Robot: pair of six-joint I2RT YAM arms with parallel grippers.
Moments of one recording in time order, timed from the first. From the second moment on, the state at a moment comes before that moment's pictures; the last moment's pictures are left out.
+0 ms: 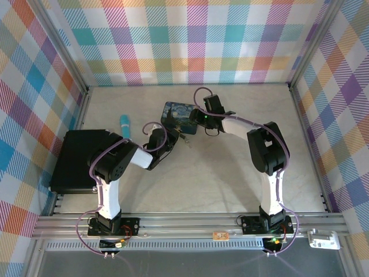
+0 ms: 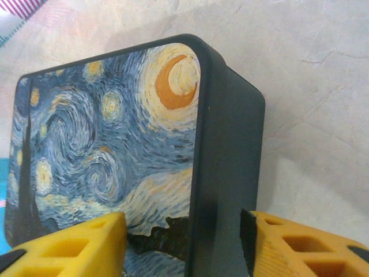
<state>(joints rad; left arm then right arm) -0.53 1.98 0.75 0.87 -0.04 -1.35 0.49 2.05 1.41 -0.13 -0.16 0.77</state>
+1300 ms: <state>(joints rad) -0.55 1.62 0.66 0.46 -0.02 -1.22 0.48 1.69 1.33 -0.35 -0.09 0.51</state>
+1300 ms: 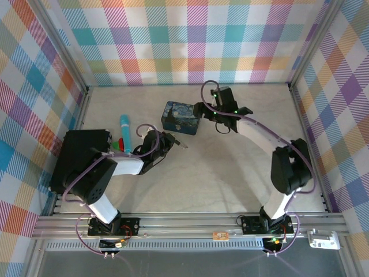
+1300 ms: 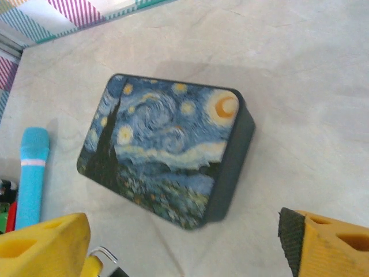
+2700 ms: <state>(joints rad) -0.69 1.69 1.00 -0.21 -0.05 -0.82 0.27 1.38 0.90 -0.41 0.05 0.34</state>
